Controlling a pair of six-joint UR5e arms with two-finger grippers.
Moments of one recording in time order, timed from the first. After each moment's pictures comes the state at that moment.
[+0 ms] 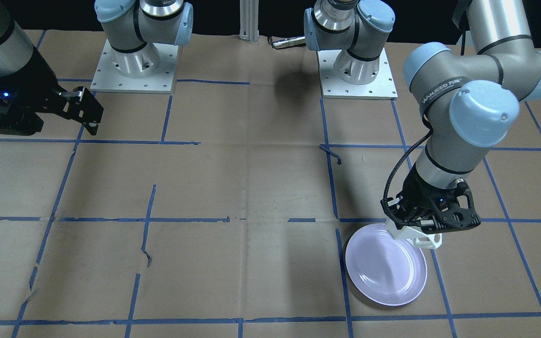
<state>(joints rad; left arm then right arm) -1.46 -1.88 -1.66 -1.01 1.60 -0.01 1.47 -1.48 1.43 -1.44 -1.60 -0.06</state>
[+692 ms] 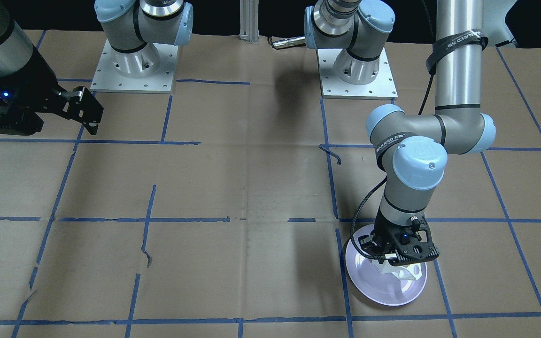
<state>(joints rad) -1.51 -2.03 -1.73 -0.68 1.67 -0.04 1.47 -1.48 1.43 -1.44 -1.60 -0.06</state>
